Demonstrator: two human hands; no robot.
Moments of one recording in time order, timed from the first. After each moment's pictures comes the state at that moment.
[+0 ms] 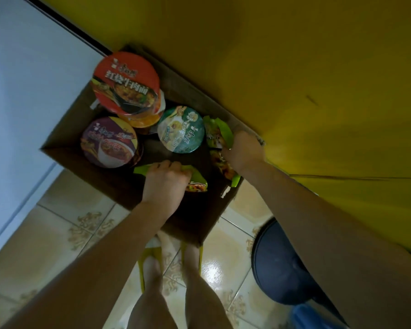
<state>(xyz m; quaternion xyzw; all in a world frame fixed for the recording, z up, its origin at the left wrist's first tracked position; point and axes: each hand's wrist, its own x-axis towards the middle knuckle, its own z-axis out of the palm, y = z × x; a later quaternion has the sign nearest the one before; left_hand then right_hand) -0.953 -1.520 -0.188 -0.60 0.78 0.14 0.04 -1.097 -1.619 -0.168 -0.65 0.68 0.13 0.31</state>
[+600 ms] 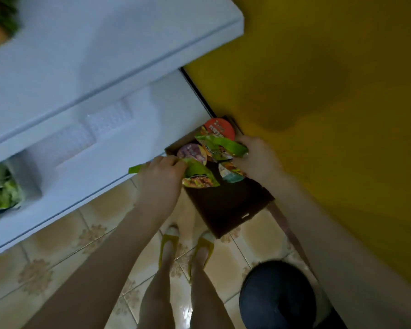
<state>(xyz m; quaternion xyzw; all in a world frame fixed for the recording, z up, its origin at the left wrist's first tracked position) -0.864 -1.433 0.092 -0.82 0.57 0.03 -0.07 -0.996 -1.596 0.100 -0.84 0.43 0.06 0.34</state>
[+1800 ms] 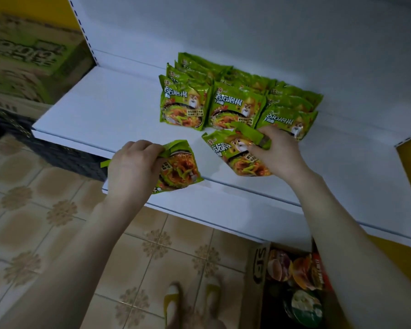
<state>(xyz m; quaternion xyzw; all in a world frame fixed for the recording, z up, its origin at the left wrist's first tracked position) -0.683 -1.088 0.288 -0.95 0.14 -0.20 -0.17 -0.661 -1.351 0.310 -0.95 -0.01 -0.07 0.30</state>
